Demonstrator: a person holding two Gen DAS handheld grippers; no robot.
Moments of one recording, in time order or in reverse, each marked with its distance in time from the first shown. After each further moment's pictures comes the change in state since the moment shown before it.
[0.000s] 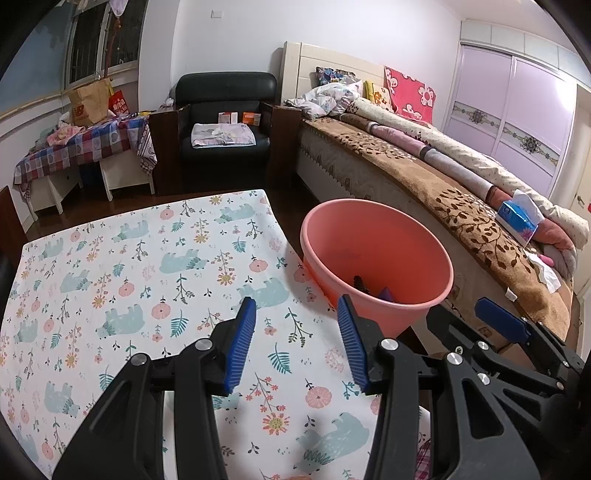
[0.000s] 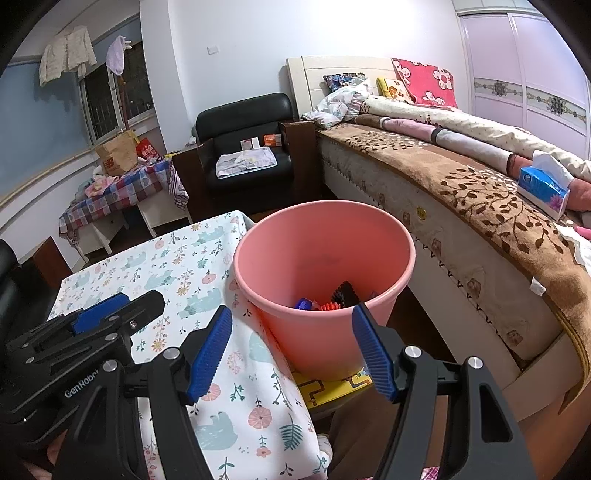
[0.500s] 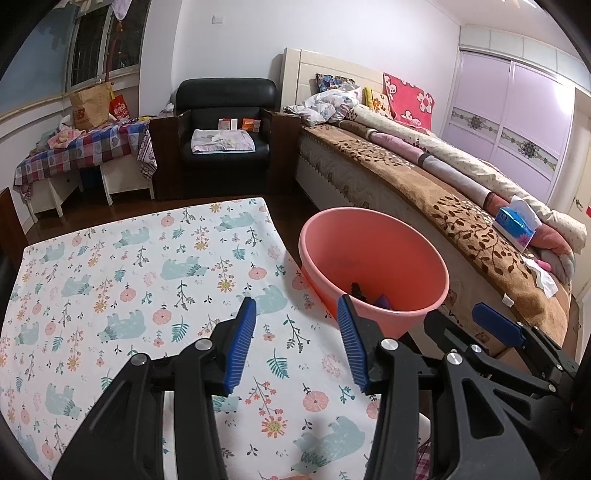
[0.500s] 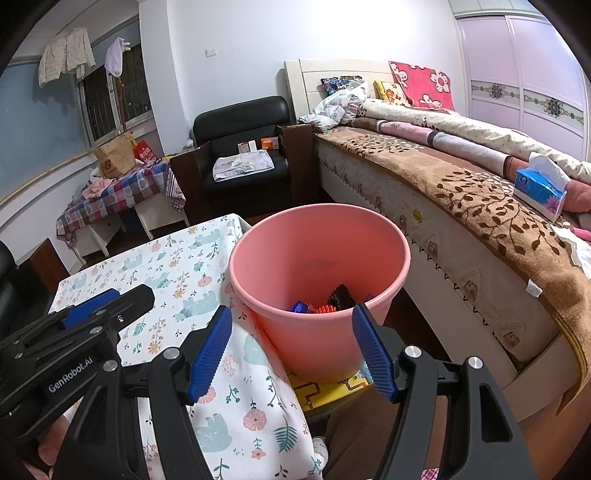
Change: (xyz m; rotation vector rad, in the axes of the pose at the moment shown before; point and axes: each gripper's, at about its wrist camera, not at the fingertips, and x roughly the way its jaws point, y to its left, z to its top) left arm -0.005 -0.003 0.001 -0.003 -0.026 -0.002; right arm 0.002 -0.006 0.006 0.001 -0.015 -0.013
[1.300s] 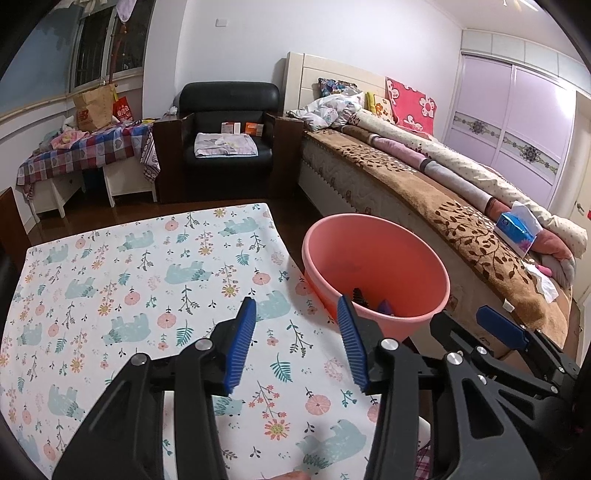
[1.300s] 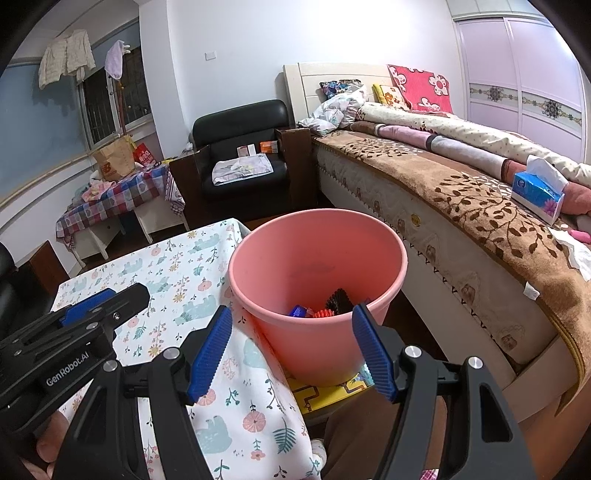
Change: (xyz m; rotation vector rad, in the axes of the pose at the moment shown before) left arm -0.004 0.003 0.004 -0.011 -0.020 0.005; right arm -0.001 -0.001 0.001 -0.002 -0.012 -0.002
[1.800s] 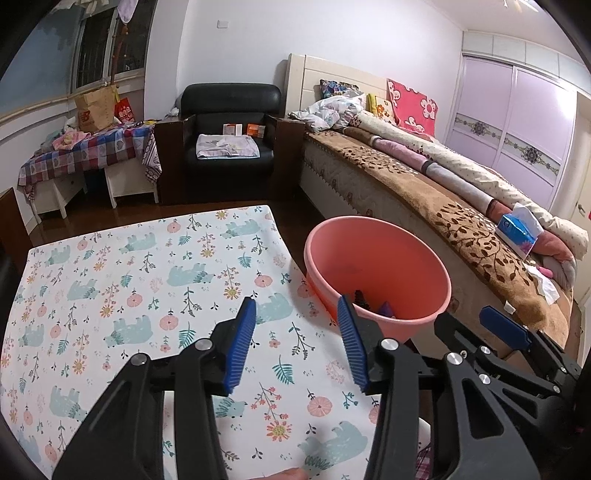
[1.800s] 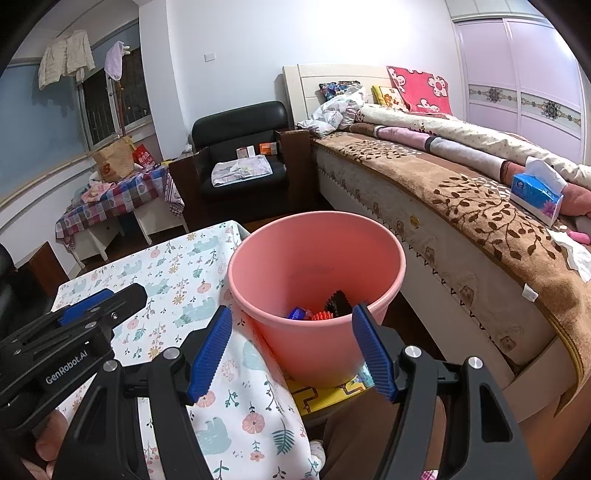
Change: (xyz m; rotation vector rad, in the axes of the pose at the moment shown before) left arm -0.002 -0.001 0.003 -0.001 -0.005 0.006; right arm 0.000 0.000 0.000 0.001 -0.003 -0.001
